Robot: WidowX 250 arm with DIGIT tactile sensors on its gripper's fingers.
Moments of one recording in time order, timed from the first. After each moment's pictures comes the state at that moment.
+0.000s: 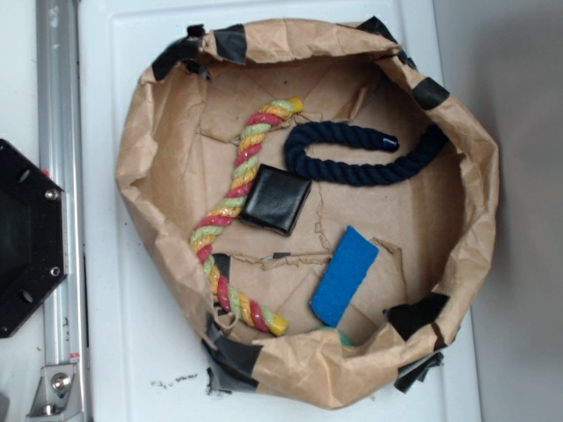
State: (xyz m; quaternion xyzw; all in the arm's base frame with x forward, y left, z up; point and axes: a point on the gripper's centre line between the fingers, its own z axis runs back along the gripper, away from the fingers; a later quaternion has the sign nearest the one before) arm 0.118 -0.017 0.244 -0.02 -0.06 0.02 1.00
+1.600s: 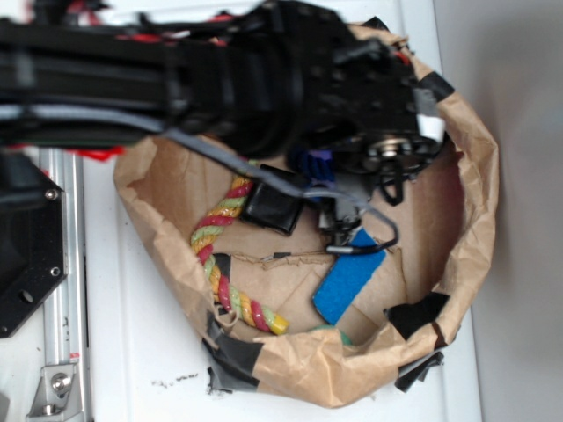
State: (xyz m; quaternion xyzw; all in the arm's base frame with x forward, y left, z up) arm 0.310 0.028 0.021 0.02 -0.03 -0.08 1.00
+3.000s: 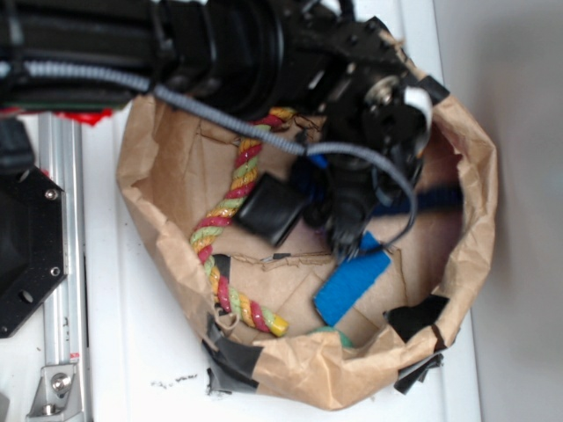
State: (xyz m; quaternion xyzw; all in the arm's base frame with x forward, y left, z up) arm 0.296 -0.038 0.032 -0.18 -0.05 -0.13 0.97
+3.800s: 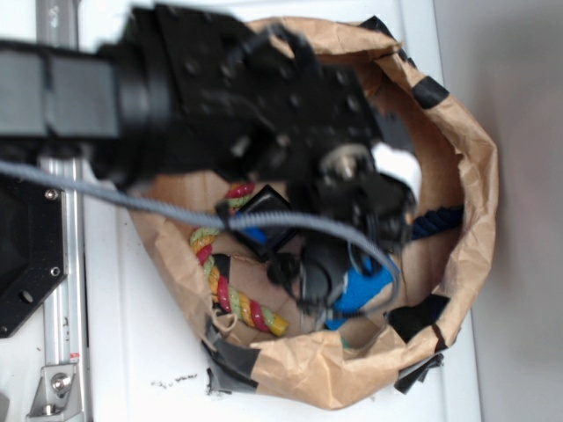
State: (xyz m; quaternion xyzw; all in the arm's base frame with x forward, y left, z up) arm 0.278 -0.037 0.089 -0.11 -0.08 -0.14 0.98
